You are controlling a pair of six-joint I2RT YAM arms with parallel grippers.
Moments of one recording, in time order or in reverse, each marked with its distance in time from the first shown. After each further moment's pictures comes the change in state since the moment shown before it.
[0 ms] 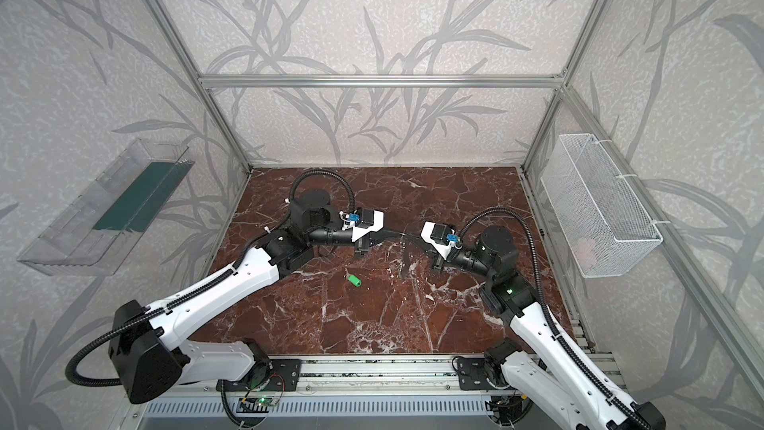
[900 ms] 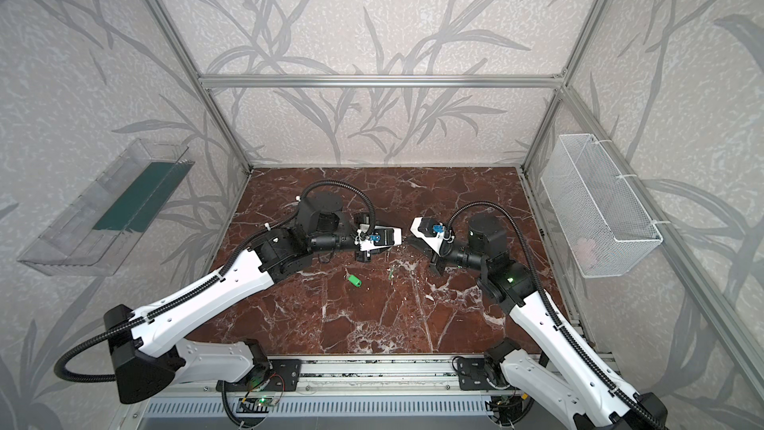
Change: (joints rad) left arm -0.134 -0.008 0.166 -0.371 -0.416 0.370; right arm 0.025 0.077 0.155 -0.396 0.087 -0.085
